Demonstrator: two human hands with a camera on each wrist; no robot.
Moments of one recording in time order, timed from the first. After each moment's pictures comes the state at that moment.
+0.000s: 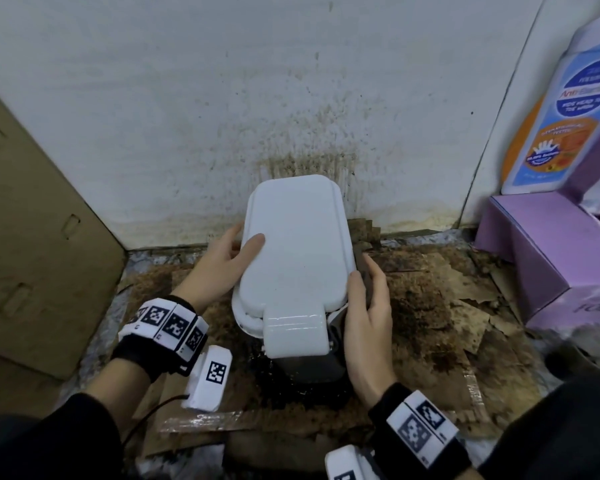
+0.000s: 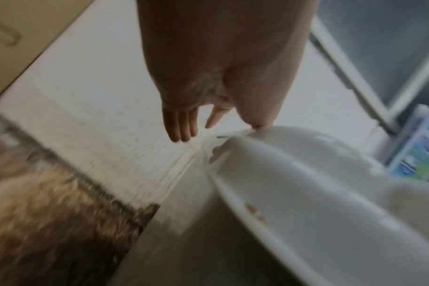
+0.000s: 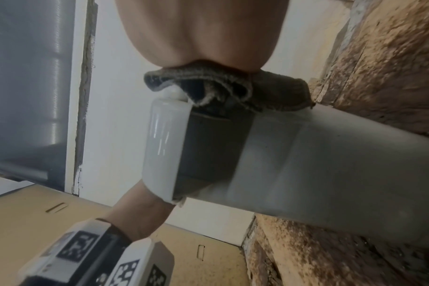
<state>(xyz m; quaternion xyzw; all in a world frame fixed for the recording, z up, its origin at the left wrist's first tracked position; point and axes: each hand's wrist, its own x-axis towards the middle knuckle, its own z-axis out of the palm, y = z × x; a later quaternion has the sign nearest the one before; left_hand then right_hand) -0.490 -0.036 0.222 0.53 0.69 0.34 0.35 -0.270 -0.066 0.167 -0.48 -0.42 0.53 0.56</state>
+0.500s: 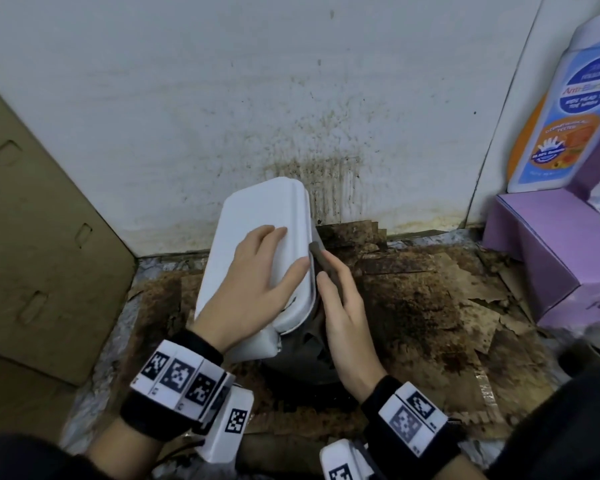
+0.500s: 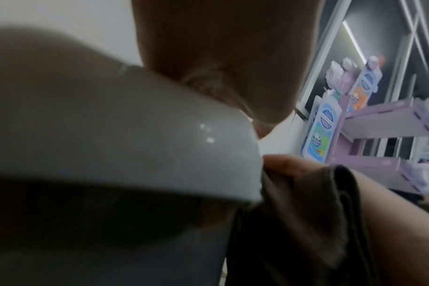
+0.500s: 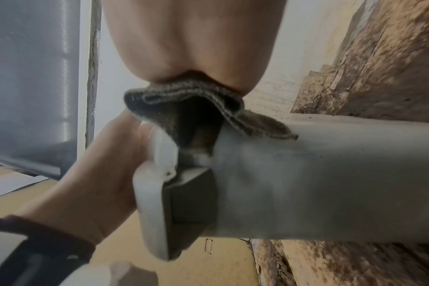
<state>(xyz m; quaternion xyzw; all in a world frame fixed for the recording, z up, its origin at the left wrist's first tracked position) -0.449 -0.072 0.238 0.68 0.67 0.26 0.17 -0.296 -0.067 0.172 -0.37 -0.47 0.62 0.51</state>
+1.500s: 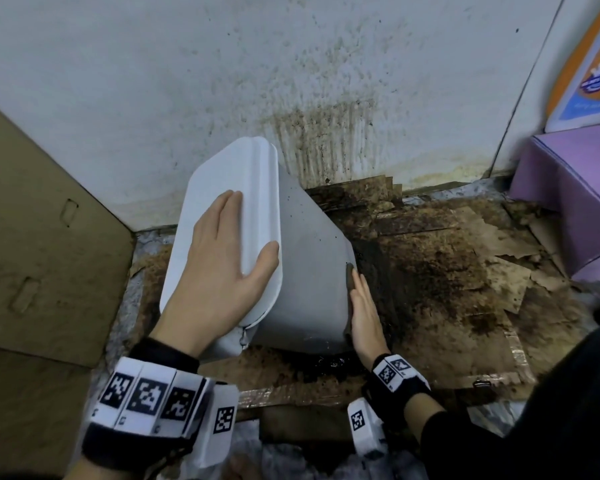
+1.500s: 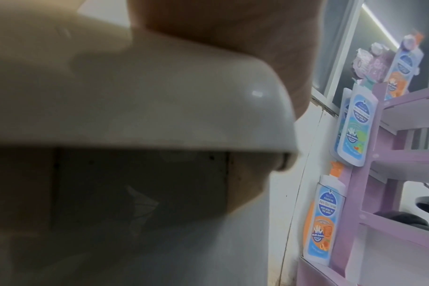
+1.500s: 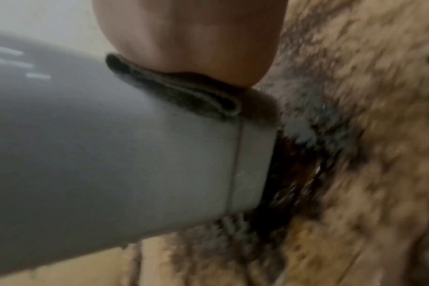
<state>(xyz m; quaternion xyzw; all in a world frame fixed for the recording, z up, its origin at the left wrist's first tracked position) -0.499 -0.076 0.216 0.66 0.71 0.21 0.08 -0.306 -0.027 -0.007 -0.57 -0.54 0.52 0.34</state>
